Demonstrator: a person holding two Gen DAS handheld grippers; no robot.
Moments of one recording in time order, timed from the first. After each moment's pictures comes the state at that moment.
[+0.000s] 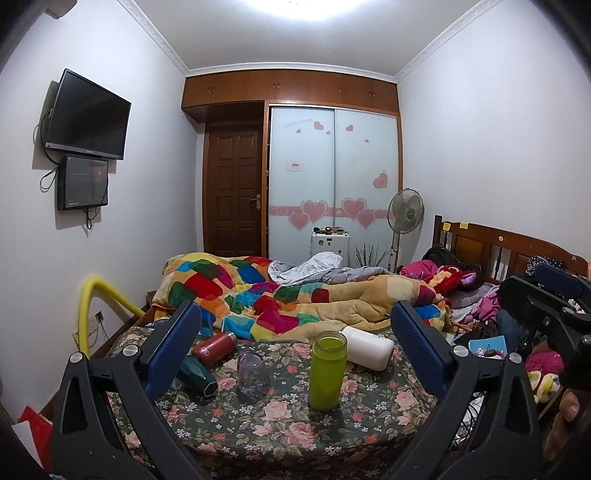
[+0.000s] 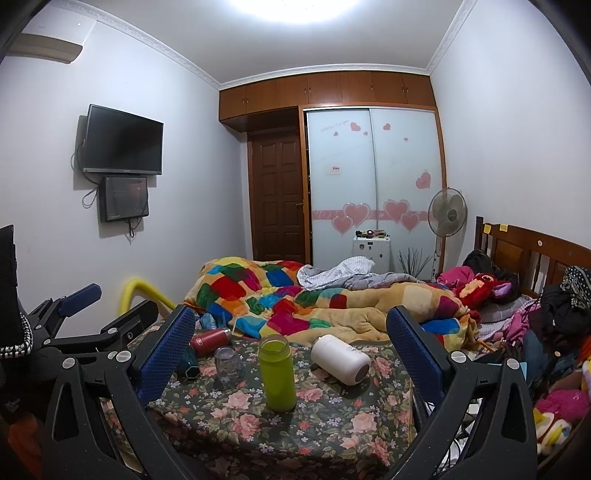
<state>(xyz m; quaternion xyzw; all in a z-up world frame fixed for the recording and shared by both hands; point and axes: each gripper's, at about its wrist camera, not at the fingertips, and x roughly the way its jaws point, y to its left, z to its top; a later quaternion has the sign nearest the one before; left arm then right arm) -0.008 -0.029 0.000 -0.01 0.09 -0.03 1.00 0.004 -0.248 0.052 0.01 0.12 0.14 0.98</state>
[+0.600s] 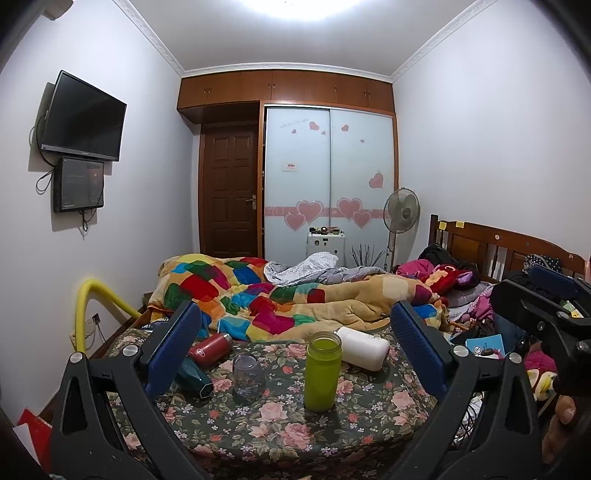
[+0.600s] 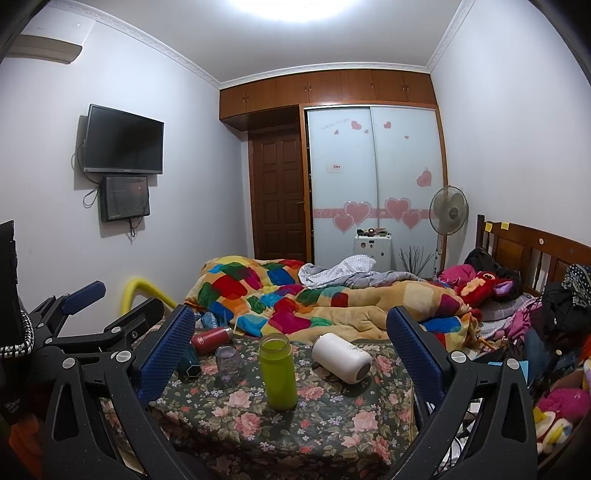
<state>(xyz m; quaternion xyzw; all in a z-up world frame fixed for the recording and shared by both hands) -0.007 -0.033 -0.001 -0.01 0.09 -0.03 1.00 0.003 -0.245 0.050 0.01 0.12 0.14 0.98</state>
